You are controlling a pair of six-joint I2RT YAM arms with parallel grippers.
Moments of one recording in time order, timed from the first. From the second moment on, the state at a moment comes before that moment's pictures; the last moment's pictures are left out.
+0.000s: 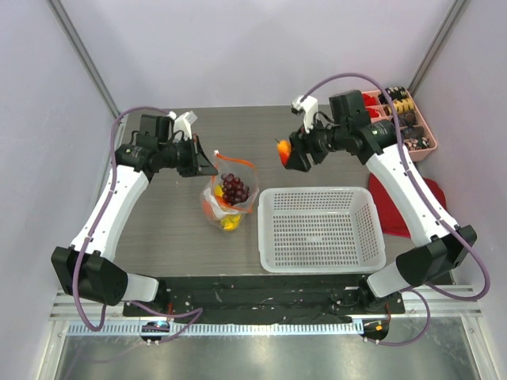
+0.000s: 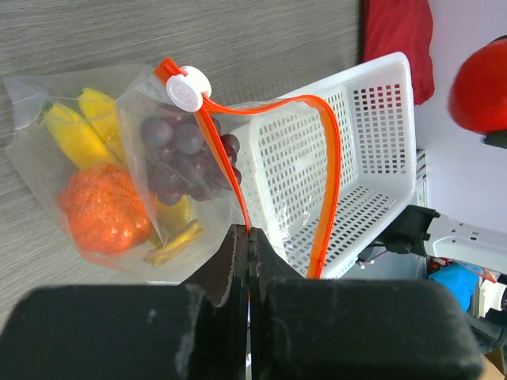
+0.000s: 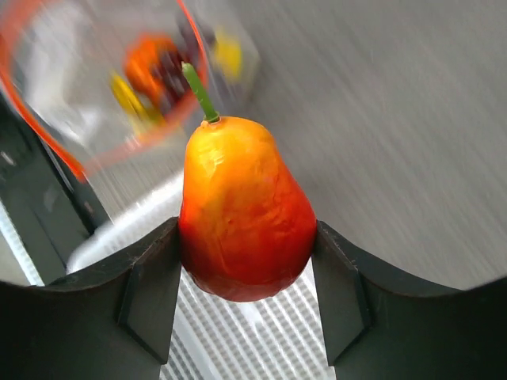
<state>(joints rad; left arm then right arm) -0.23 1.37 1.39 -0.81 0.59 -0.38 0.39 1.49 1.67 -0.98 -0.51 -0.33</state>
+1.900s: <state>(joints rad) -0.22 1.46 1.56 -0.90 0.58 -0.28 0.59 1.73 1.61 -0.57 -0.72 0.21</state>
